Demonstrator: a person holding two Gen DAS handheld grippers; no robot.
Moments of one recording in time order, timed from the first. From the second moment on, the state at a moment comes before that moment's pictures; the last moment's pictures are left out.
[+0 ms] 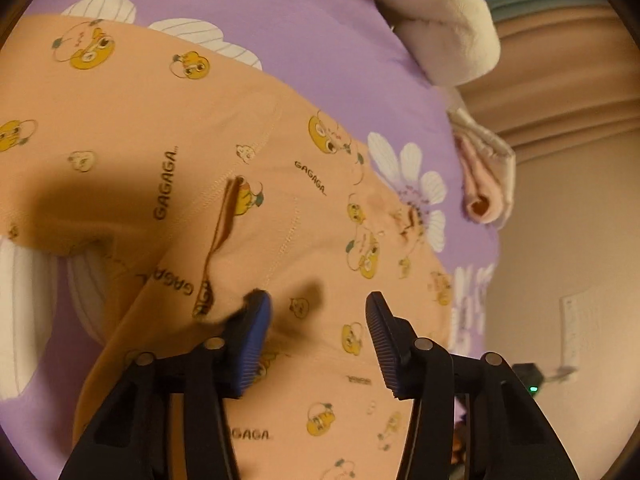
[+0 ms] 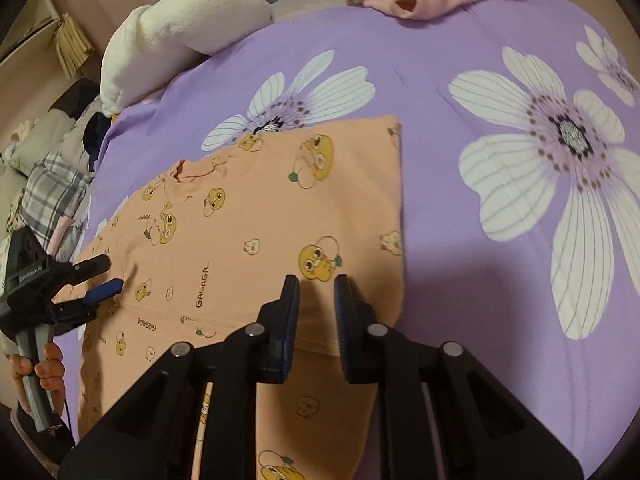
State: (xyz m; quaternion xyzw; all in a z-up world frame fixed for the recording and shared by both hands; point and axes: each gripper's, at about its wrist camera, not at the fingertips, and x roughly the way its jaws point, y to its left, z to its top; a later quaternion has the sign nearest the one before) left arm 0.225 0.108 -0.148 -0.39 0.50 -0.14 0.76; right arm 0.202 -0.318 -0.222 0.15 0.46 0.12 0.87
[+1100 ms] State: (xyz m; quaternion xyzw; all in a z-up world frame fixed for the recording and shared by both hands) left arm 0.117 0.431 -0.160 -0.58 0.26 0.16 0.76; right arm 0.125 -0.255 -0.174 0.14 0.43 0.19 0.87
